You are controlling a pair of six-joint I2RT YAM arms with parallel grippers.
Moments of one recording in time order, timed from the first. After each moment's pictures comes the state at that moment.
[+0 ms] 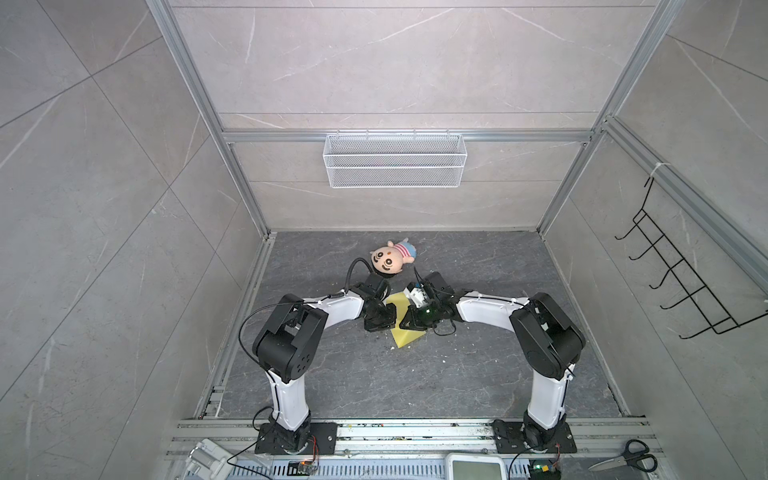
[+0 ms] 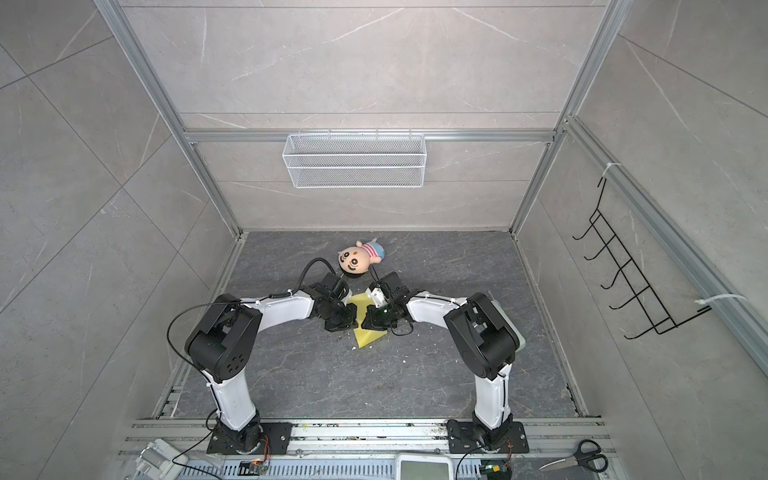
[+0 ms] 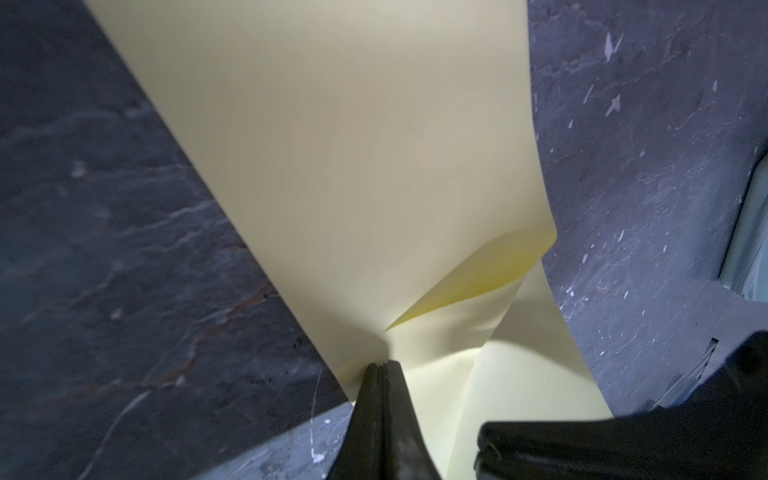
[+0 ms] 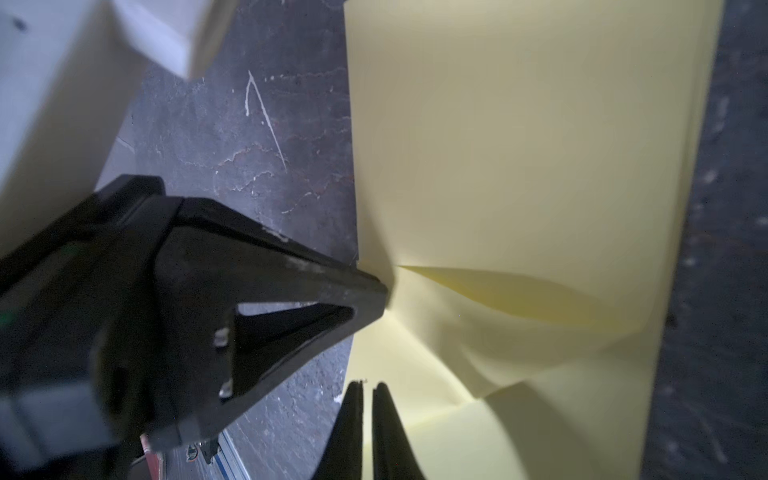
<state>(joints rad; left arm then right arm) -0.57 1.86 1.09 -0.42 0.34 -0.60 0.62 1.93 1.14 -0.24 -0.56 0.51</state>
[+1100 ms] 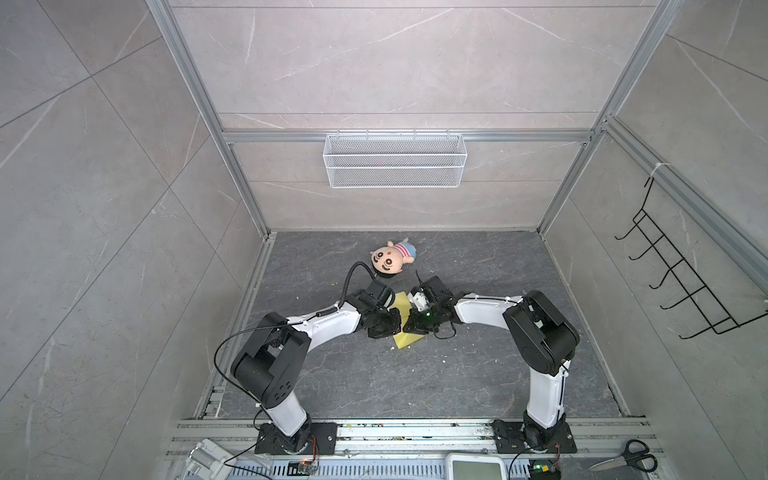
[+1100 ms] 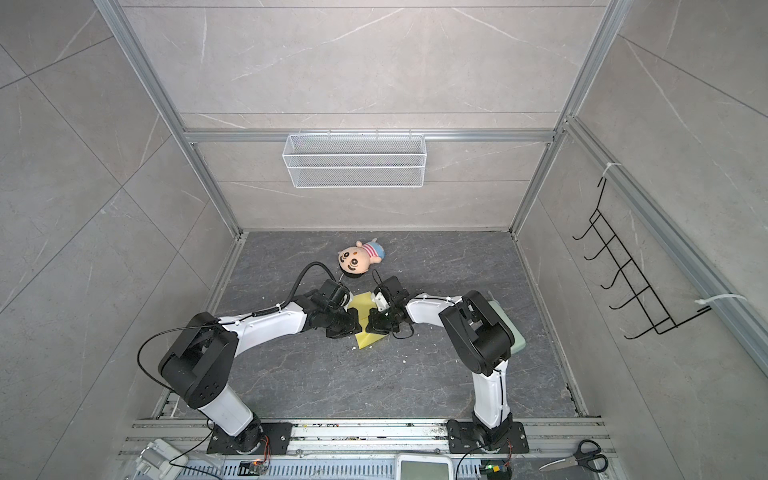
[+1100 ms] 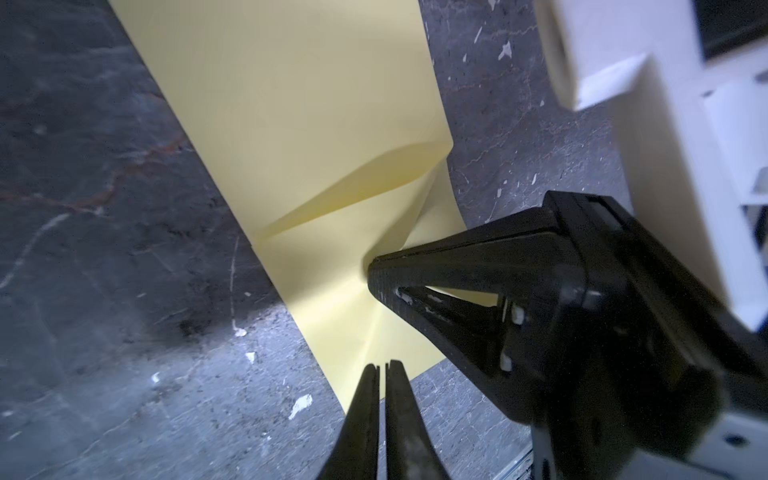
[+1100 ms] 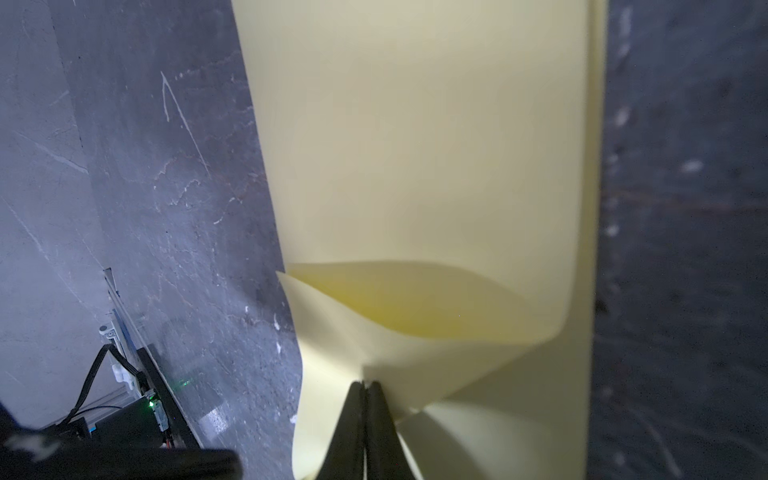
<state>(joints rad) -0.67 1.68 0.98 -0.38 0.33 -0.75 0.62 1.96 1.12 -0.24 -0.51 0.57</state>
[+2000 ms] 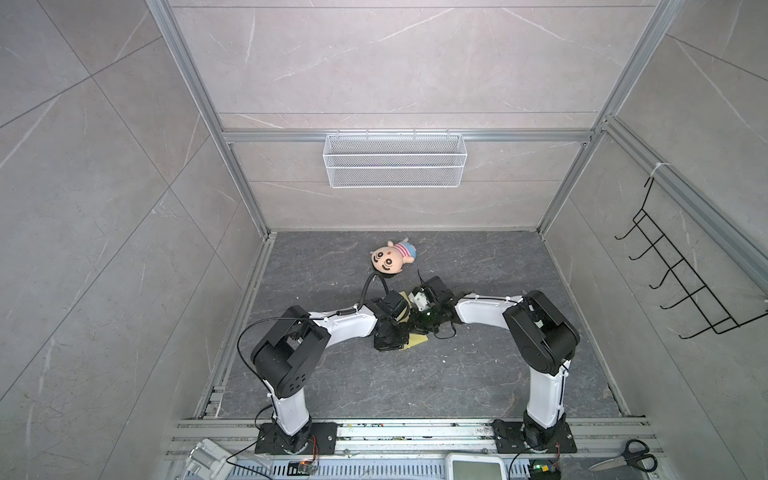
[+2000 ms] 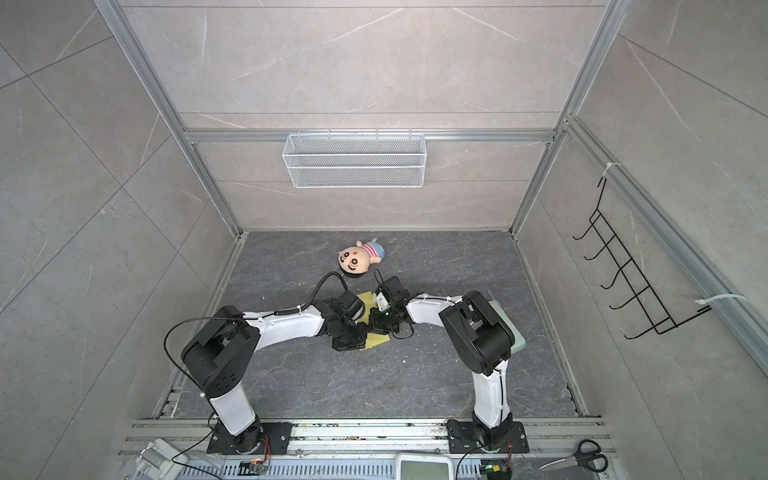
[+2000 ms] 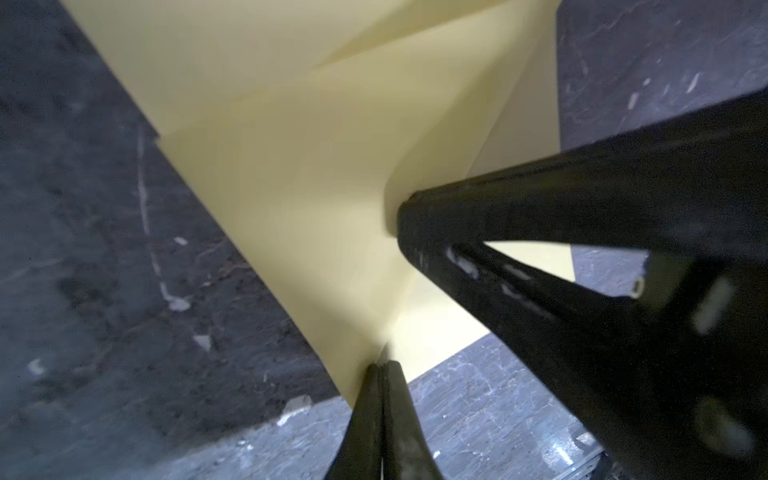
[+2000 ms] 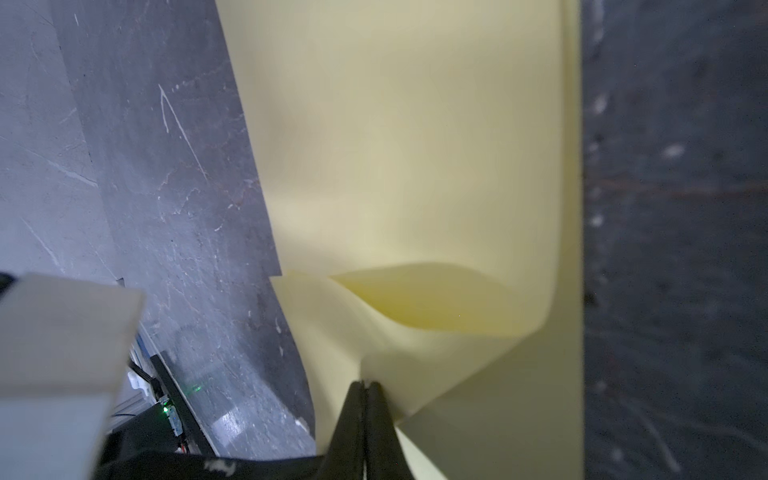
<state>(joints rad) -0.78 1.78 1.03 -0.50 0.25 -0.76 0.61 1.97 1.11 -0.22 -0.53 0.62</state>
